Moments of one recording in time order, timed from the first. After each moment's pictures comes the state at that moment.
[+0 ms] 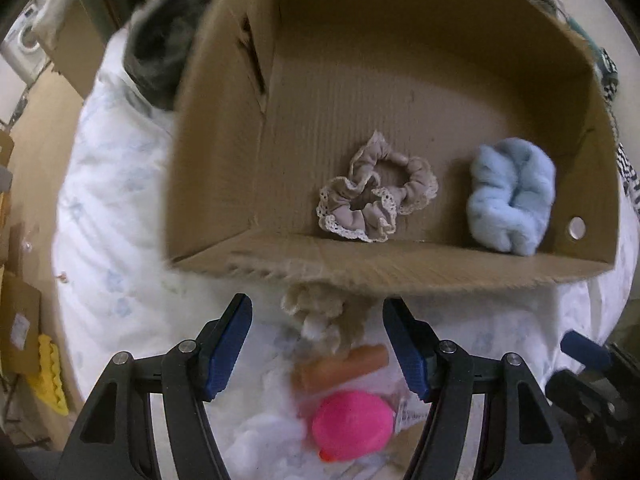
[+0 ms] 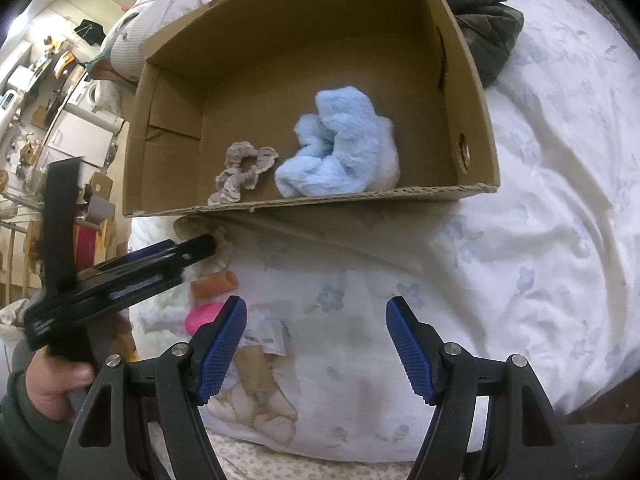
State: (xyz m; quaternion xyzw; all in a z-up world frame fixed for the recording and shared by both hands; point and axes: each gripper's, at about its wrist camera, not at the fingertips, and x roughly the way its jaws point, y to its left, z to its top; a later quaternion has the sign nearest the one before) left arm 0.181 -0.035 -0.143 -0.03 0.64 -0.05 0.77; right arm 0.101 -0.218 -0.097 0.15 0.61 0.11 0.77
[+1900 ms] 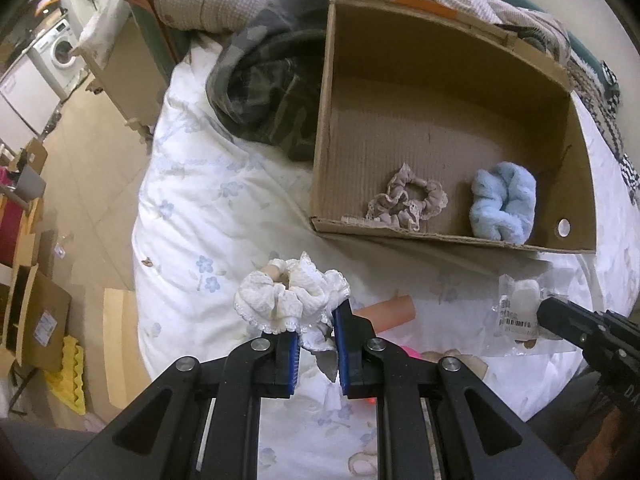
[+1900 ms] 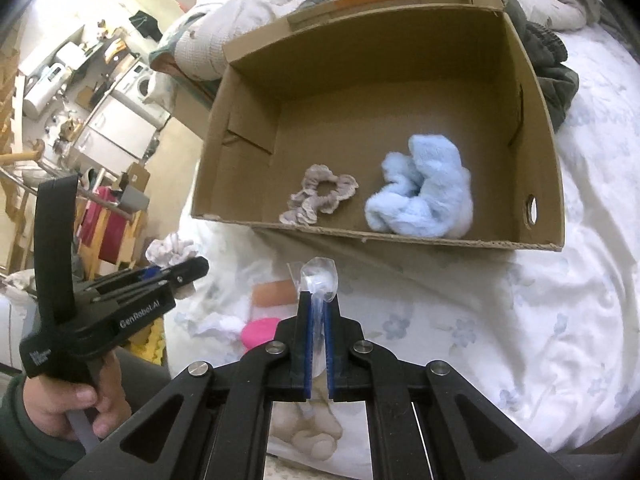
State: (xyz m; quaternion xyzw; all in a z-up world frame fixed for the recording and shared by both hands) left arm 0.128 -0.004 -0.068 0.00 0.57 0.00 0.82; right arm 0.106 -0.175 -0.067 0.14 0.55 0.19 0.80
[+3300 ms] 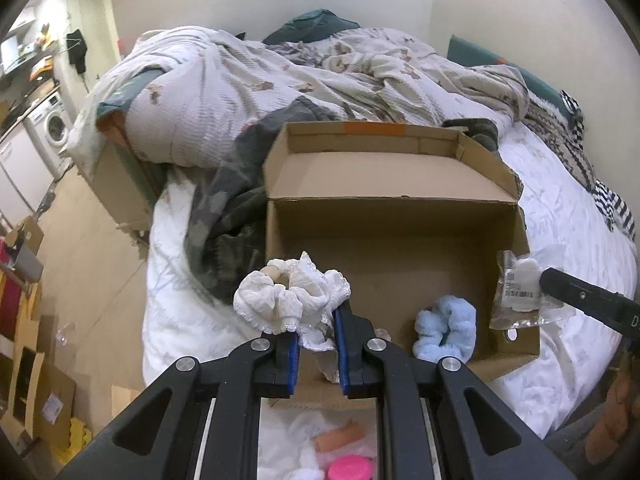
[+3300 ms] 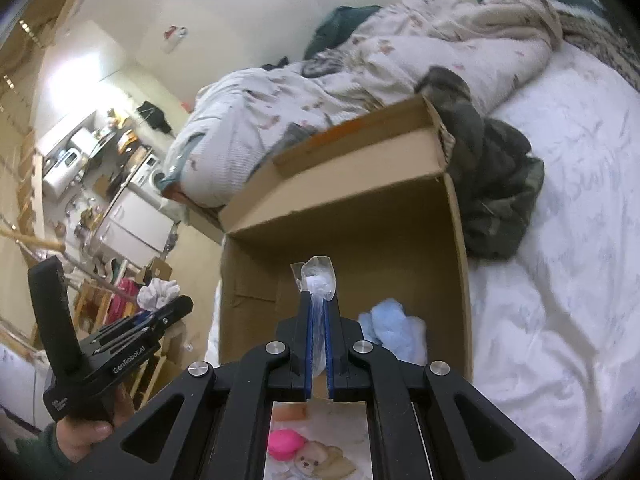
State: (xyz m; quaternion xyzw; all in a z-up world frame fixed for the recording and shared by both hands) left arm 0.193 -0.050 0.015 0.03 0.45 -0.05 0.89; right arm 0.158 -0.254 0.001 0.23 0.43 0.16 0.86
